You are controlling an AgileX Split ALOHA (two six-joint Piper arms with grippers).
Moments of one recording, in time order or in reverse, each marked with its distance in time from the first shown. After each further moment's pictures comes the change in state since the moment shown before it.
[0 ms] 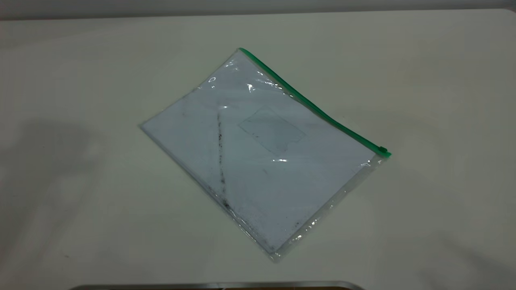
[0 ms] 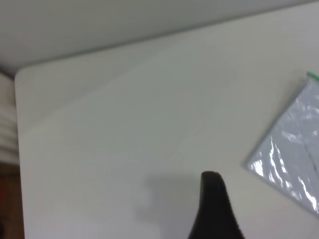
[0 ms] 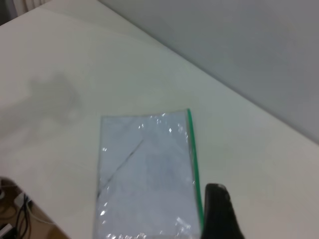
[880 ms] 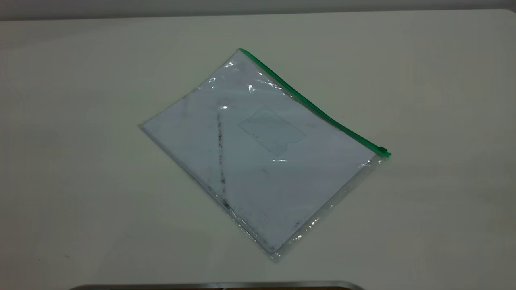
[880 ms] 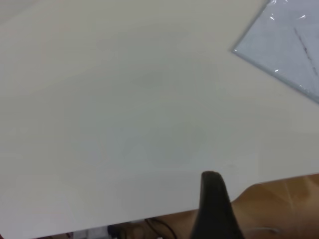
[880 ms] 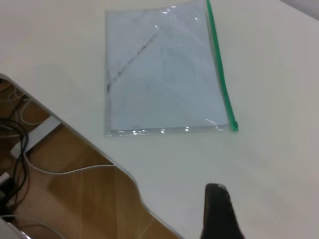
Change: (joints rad) left arm 0.000 -0.967 0.919 -0.025 0.000 -0.006; right arm 0.000 -0.731 0.757 -0.056 0.024 0.038
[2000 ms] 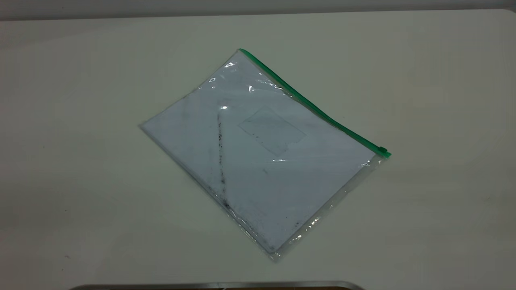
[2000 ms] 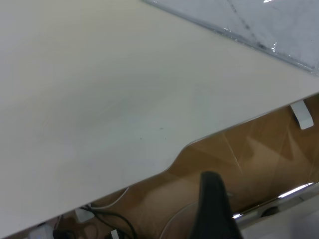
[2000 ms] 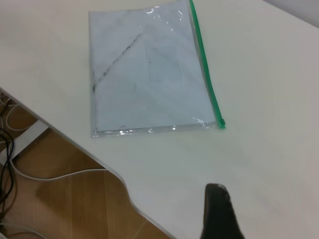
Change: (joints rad) left arm -0.001 -0.225 0.310 -0.237 -0.031 0.155; right arm 0.000 -0.050 0.017 -0.038 0.012 0.035
